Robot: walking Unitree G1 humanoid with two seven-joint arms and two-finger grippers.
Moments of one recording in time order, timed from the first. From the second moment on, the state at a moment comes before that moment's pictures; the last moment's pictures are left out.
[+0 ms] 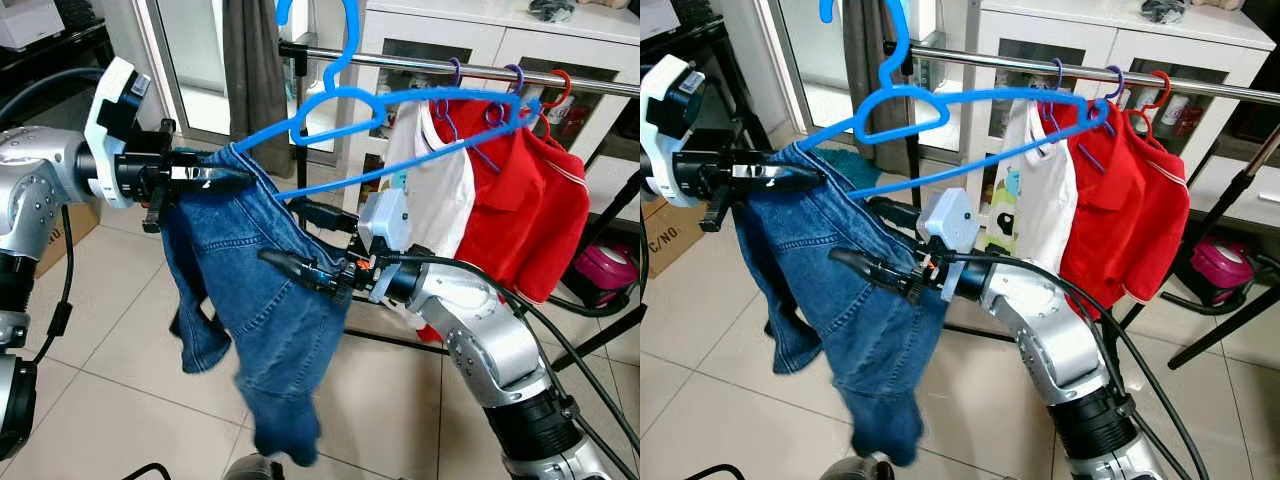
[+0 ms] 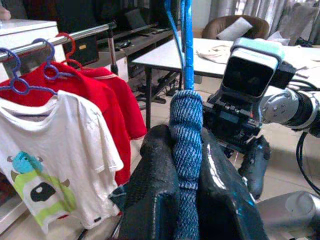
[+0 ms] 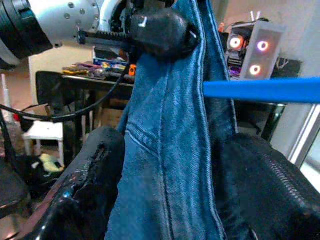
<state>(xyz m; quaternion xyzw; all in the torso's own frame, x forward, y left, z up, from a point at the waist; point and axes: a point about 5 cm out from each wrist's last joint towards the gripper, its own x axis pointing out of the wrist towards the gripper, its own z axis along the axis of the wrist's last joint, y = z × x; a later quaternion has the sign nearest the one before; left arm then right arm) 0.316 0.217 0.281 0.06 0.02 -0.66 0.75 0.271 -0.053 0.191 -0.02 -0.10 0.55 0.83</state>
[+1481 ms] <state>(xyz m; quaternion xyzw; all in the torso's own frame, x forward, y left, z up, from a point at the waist) 0.314 0.210 0.285 0.05 0.02 -0.68 0.73 0.280 -0.076 0.185 0.02 -0.07 0.61 0.79</state>
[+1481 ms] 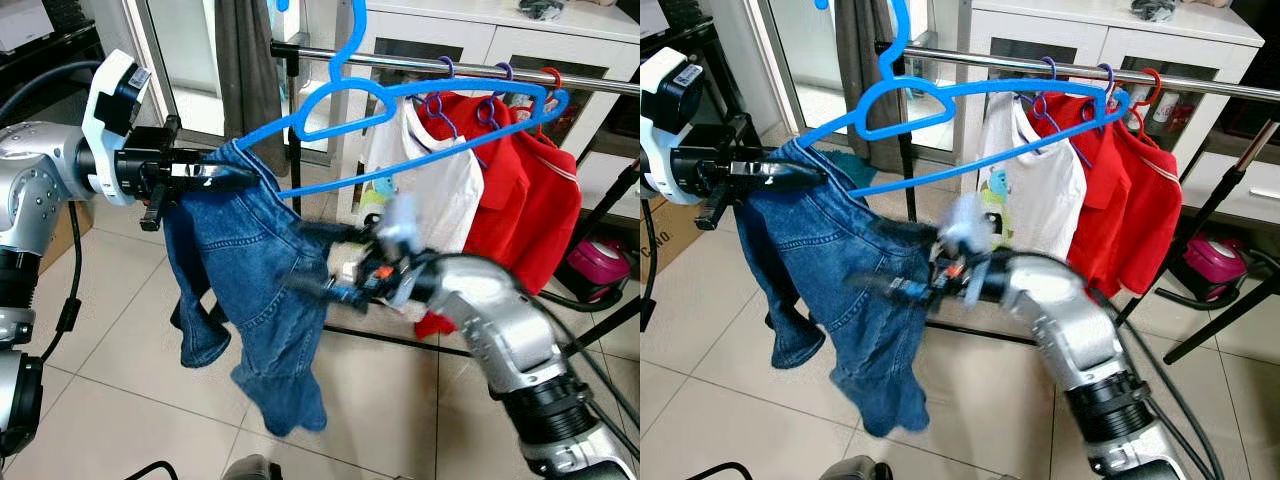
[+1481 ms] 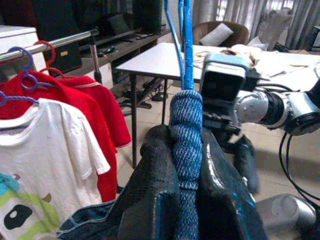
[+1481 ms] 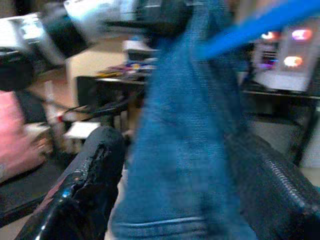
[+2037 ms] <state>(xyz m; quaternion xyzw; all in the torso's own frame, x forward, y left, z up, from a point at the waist) 0.314 0.205 0.285 0.05 0.02 -0.69 0.73 0.278 -0.066 0.183 0.04 -0.07 0.63 0.78</state>
